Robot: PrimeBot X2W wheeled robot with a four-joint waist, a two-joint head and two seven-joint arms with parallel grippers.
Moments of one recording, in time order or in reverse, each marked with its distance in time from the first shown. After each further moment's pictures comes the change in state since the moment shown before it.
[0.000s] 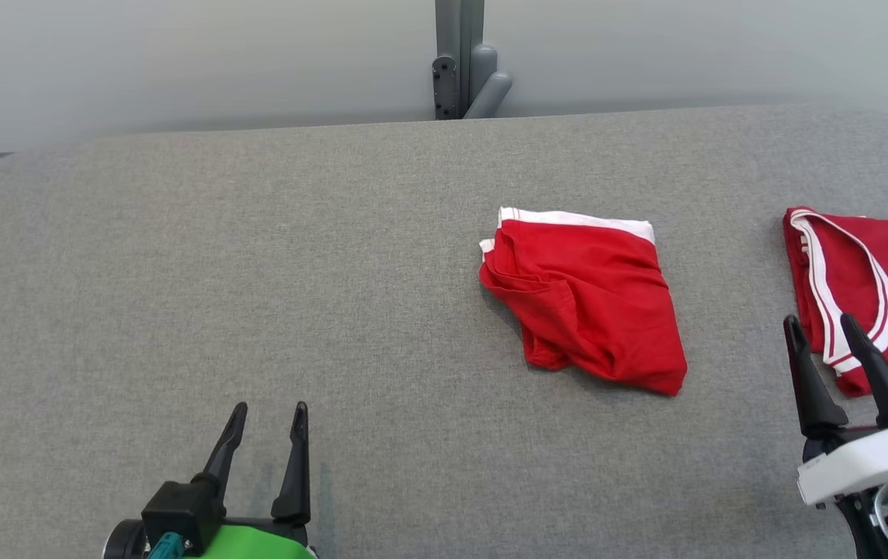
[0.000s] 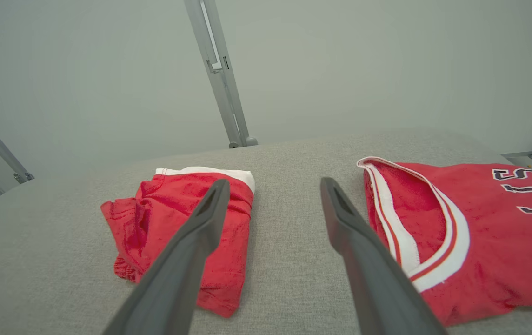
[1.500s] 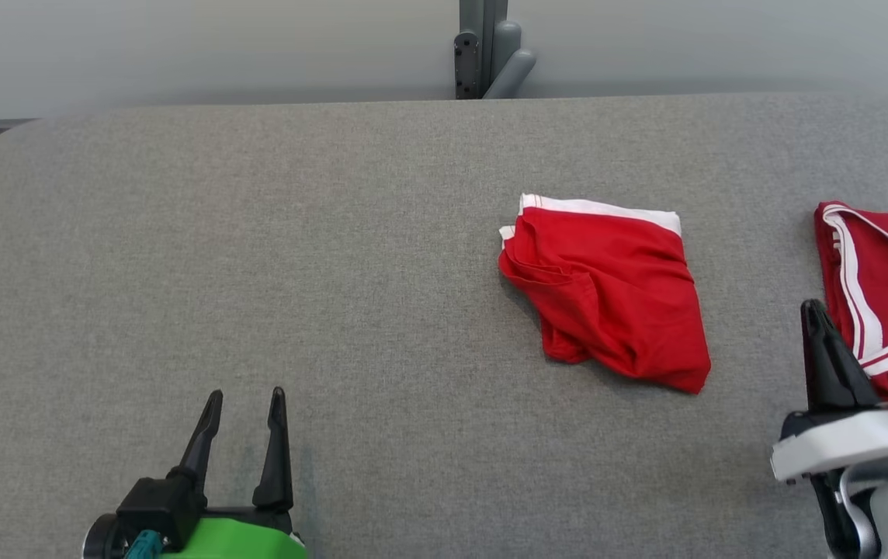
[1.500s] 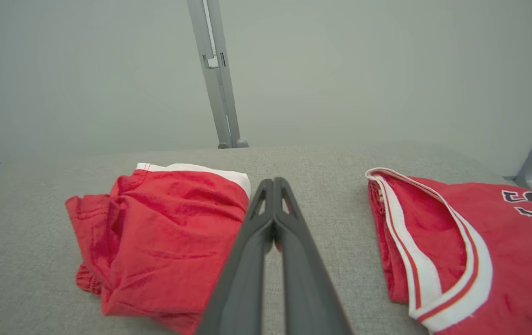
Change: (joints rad) left arm 0.020 -0.057 0.119 -0.037 0.063 -0.043 0.000; right arm -0.021 0.109 -0.040 0.161 -0.193 0.000 -0.168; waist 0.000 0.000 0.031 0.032
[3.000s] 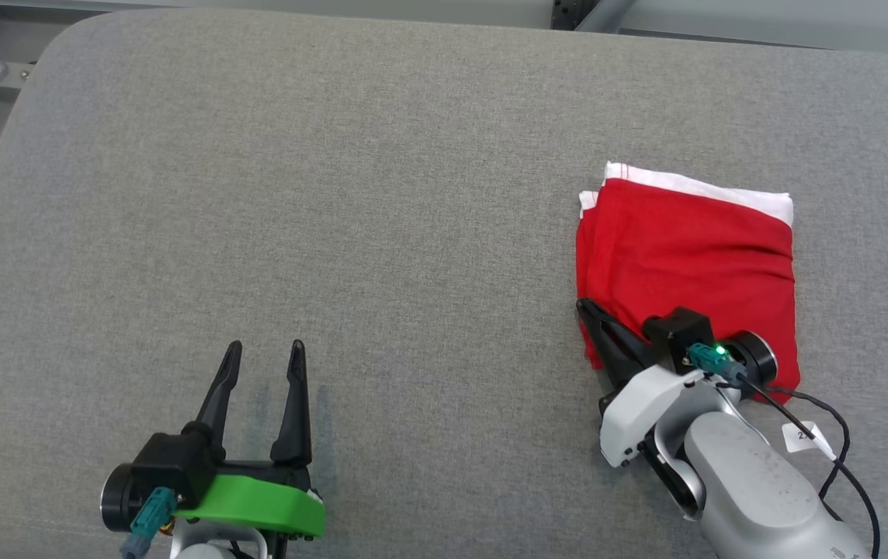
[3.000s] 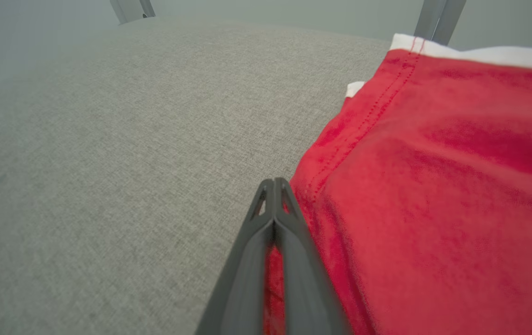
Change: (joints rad) left arm -0.104 0.000 -0.053 0.004 -0.024 0.017 0.000; right arm -0.404 0.050 0.488 0.463 -0.037 0.000 0.000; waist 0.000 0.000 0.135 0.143
